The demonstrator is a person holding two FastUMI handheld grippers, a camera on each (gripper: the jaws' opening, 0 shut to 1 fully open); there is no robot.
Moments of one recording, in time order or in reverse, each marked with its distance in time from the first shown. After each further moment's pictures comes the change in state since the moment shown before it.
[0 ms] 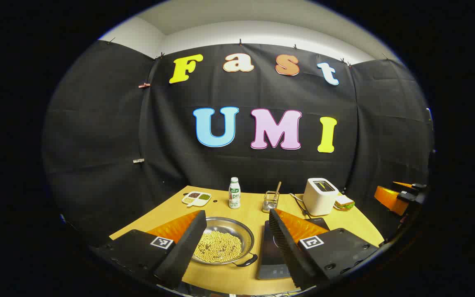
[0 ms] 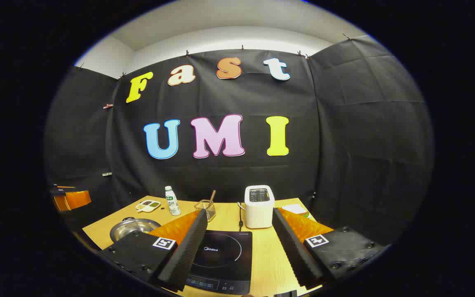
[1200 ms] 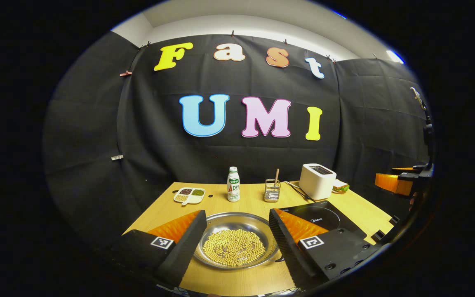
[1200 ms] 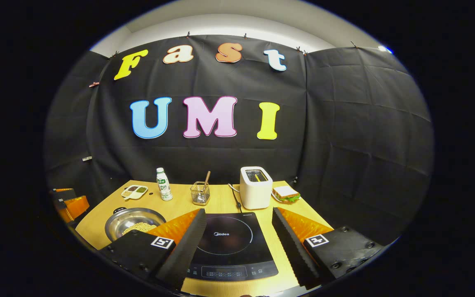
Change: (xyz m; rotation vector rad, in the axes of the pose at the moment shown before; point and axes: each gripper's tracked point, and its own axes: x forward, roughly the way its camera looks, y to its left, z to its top) left arm 0.044 0.098 -0.059 0.021 0.064 -0.218; right arm -0.019 0.093 -0.030 -0.070 0.124 -0.184
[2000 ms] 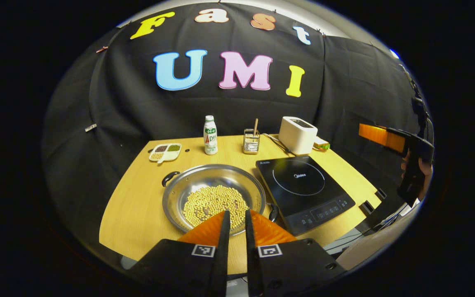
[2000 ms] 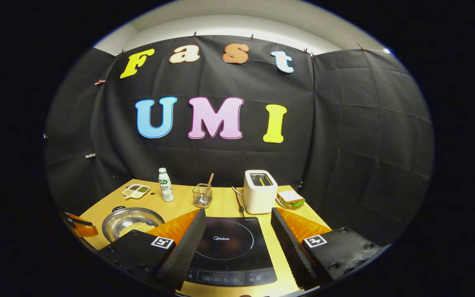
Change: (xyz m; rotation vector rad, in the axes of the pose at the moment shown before) left arm -0.001 -0.031 -0.105 0.028 0.382 -0.163; right arm 0.027 -0.006 -0.002 -0.017 -0.015 0.052
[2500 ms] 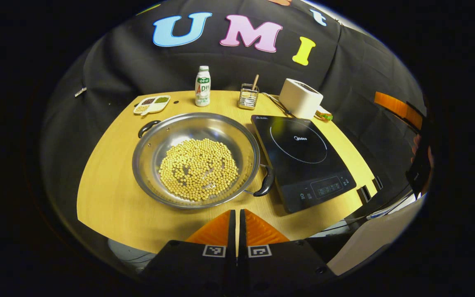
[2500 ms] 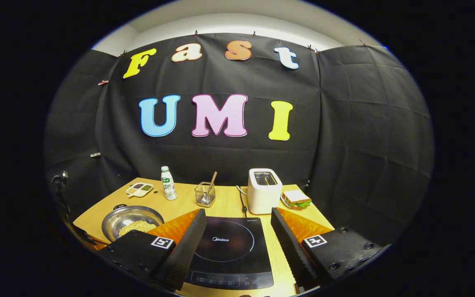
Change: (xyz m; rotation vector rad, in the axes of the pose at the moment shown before) left arm 0.044 -0.025 -0.070 -0.090 0.263 -0.051; right arm 0.020 -0.011 -0.005 0.005 0.012 0.056
